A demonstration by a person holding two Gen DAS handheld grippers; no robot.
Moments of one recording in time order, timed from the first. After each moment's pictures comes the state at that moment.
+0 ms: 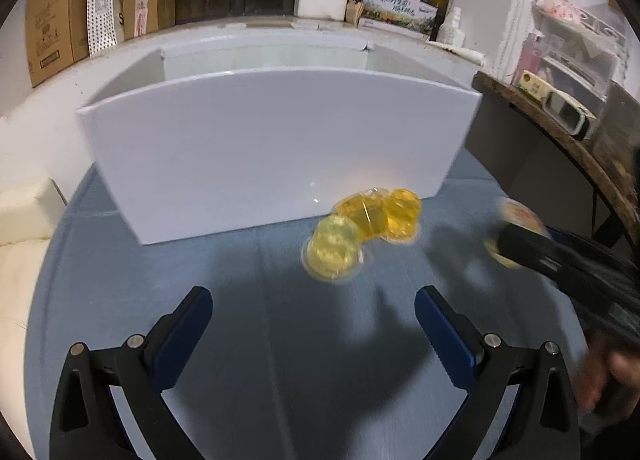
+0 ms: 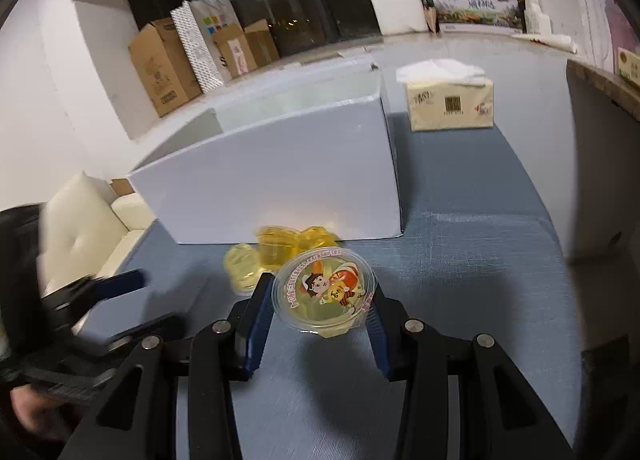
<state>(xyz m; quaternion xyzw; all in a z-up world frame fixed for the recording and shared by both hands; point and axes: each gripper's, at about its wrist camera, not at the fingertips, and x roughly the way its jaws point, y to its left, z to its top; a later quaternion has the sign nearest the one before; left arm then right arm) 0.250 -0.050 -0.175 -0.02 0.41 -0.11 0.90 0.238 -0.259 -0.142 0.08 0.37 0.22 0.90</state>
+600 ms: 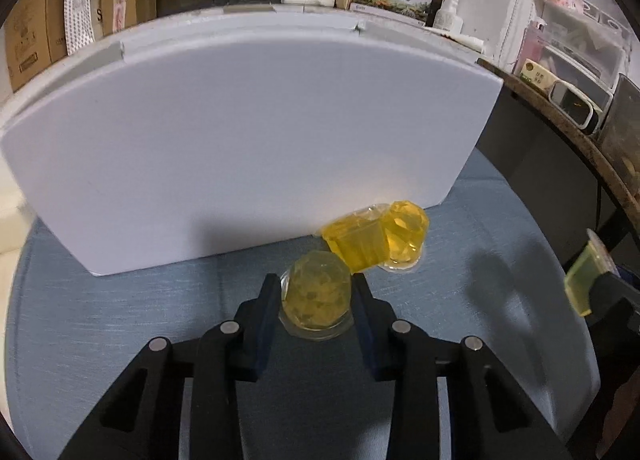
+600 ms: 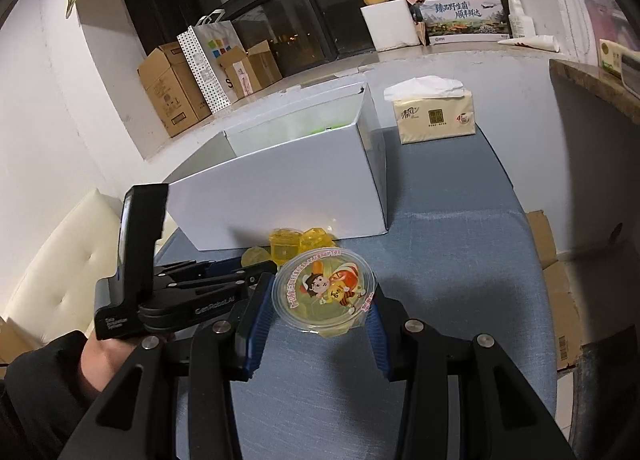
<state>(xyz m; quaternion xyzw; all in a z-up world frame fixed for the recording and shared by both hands) 0.284 -0.069 -0.189 -0.01 0.42 -0.12 0.90 0.213 -0.284 -0.129 0.11 0.36 0.22 0.90</state>
